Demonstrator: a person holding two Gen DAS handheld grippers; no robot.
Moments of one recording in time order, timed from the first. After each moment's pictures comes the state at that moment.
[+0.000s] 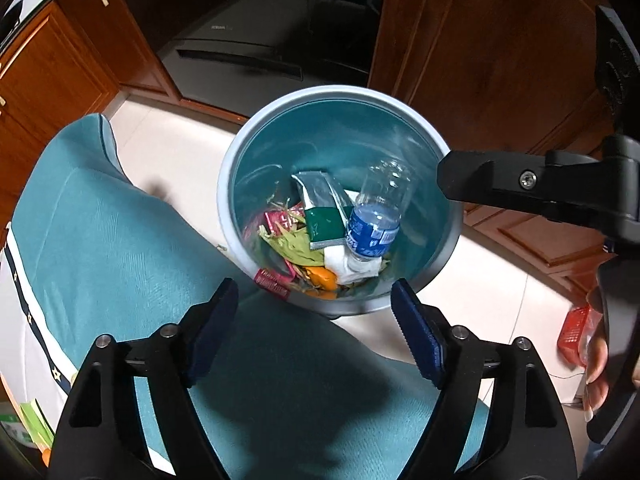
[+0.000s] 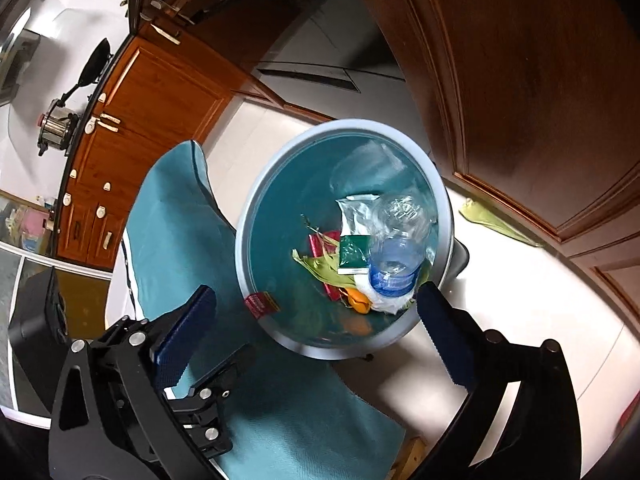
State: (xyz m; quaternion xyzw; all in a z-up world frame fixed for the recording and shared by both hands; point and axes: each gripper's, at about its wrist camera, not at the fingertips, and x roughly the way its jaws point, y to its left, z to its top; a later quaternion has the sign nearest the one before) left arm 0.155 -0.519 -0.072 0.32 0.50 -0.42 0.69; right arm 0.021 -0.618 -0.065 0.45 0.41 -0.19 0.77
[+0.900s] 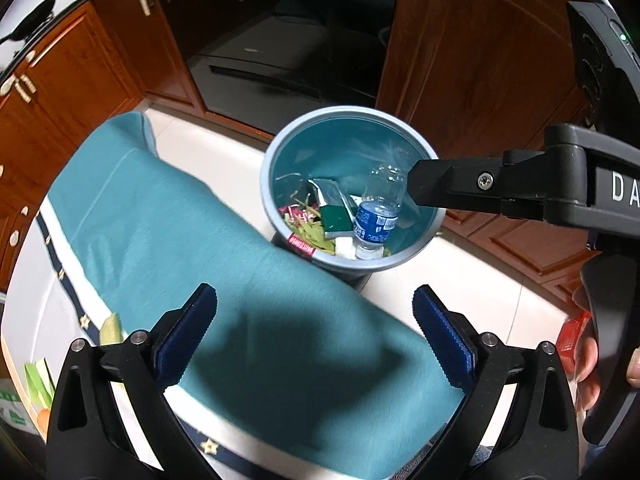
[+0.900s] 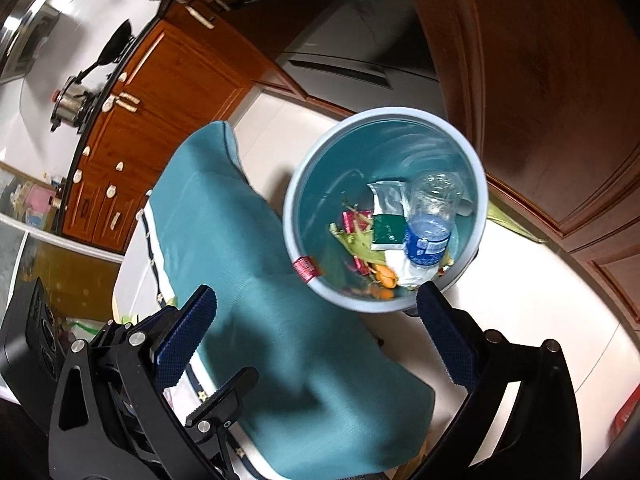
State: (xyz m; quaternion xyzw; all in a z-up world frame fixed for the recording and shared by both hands) left arm 0.136 -0.451 -0.016 0.28 0.47 -0.41 0.73; right arm 0.021 -0.559 -0.017 0.42 0.42 -0.17 0.79
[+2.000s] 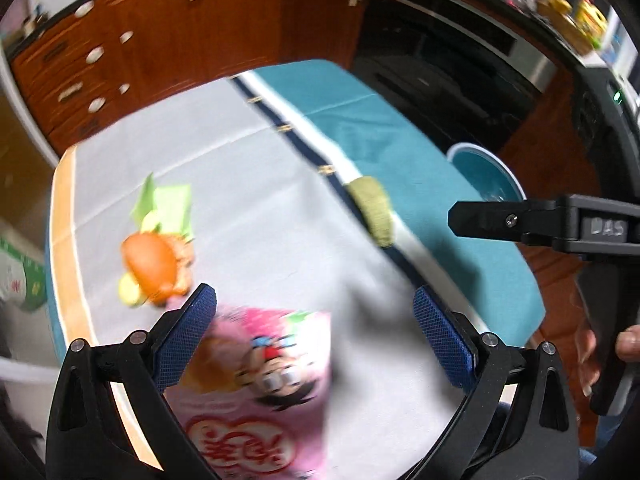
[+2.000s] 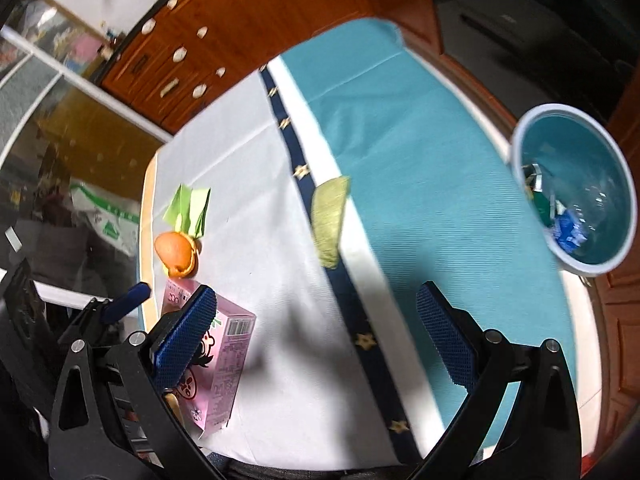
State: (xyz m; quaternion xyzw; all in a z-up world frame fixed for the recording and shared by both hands) left arm 0.211 -0.146 0.006 0.11 0.50 -0.29 0.81; right arm 0.149 -0.322 0.005 0.27 0.52 -0.02 0.81
